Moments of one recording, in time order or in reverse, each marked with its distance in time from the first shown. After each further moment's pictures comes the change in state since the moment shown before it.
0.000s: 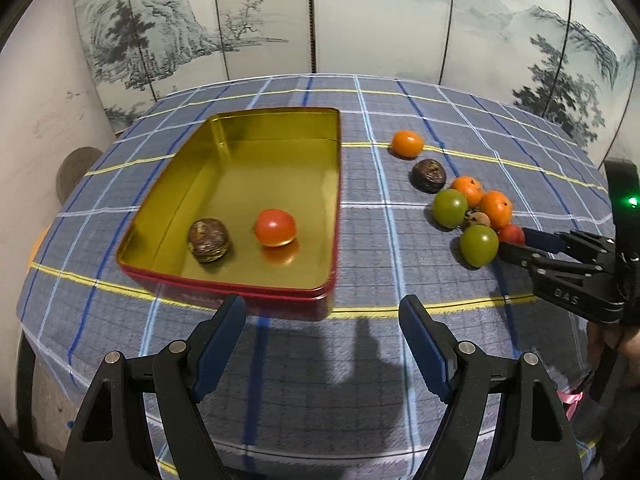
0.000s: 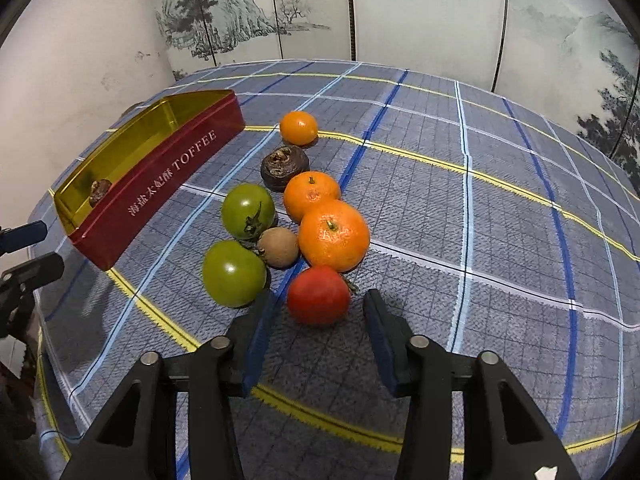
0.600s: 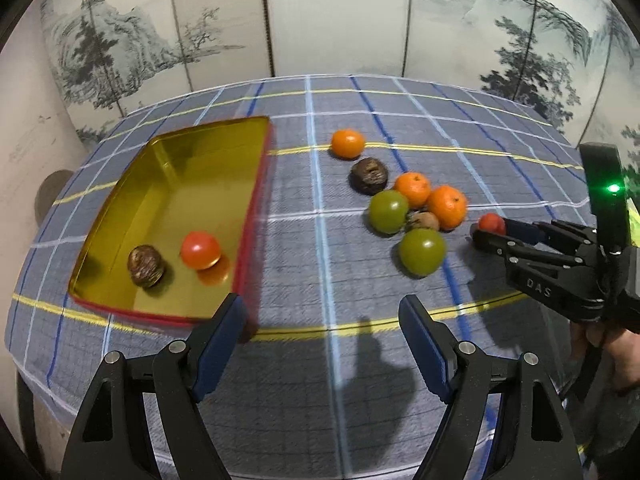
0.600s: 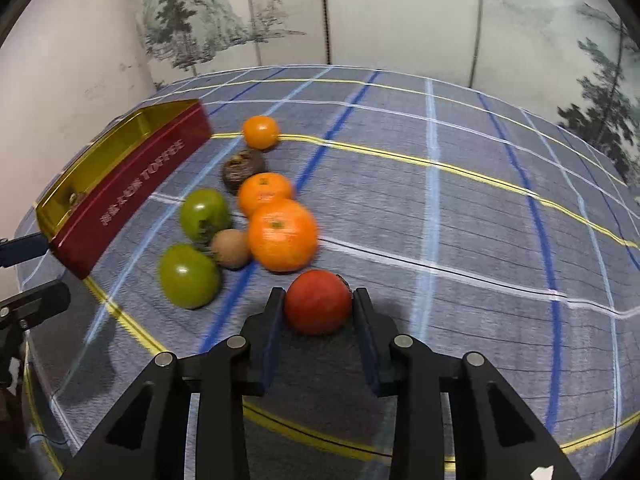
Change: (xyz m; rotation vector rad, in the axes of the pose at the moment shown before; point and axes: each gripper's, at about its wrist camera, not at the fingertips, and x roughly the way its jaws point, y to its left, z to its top) left arm 0.011 -0.053 0.013 0.094 -0.007 -0.063; right arm -0.002 -0.027 -0.006 0.054 -0.031 -0.058
